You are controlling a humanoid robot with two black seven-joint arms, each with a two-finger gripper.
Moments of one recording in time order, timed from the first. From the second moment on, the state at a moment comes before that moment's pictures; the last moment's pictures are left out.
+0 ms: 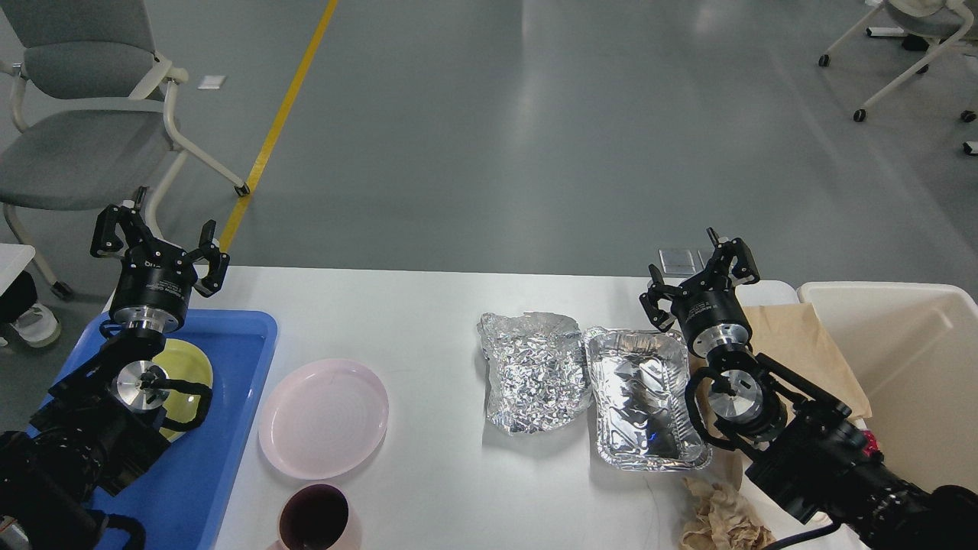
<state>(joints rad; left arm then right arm) -0.80 0.17 -0.69 -0.02 -0.18 -0.66 -0.56 0.59 -0.13 0.73 0.64 0.12 0.14 0.46</state>
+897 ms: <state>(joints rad) -0.84 0.21 -0.41 -0.02 -0.14 -0.62 -0.54 0.59 -0.13 0.73 0.64 0.12 0.14 0.46</state>
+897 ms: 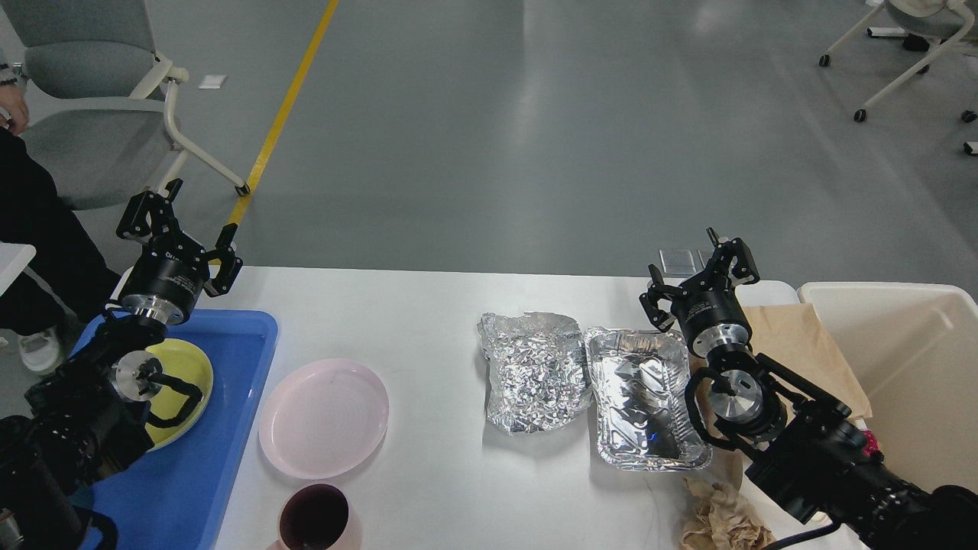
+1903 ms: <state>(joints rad) -1.75 0.32 1.19 -0.82 -0.03 -0.63 -0.54 0.59 -0.13 0.73 0.64 0.12 0.14 0.46</state>
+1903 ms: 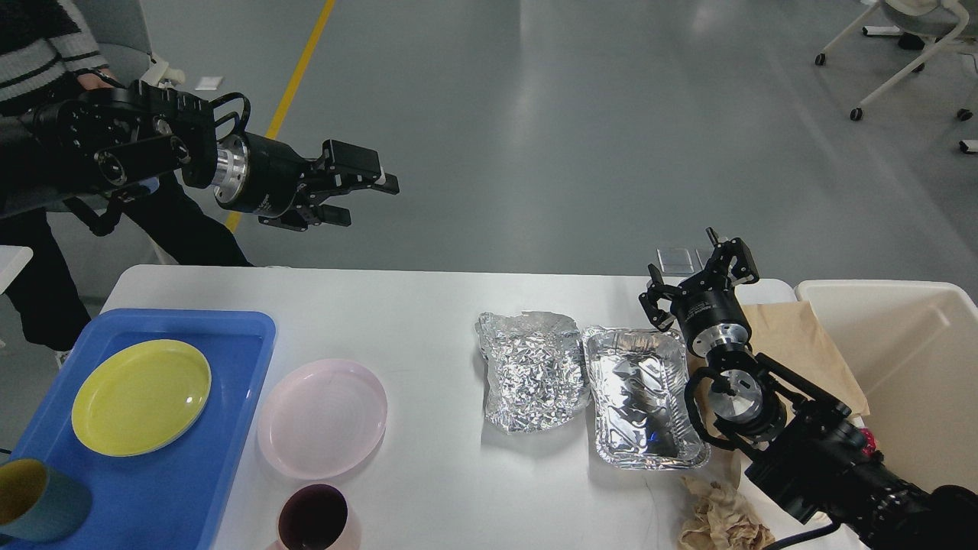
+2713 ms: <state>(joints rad) -1.87 0.27 1.25 -0.95 -0.03 -0.63 -0.54 0.59 -0.13 0.73 0.64 0.12 0.14 0.46</state>
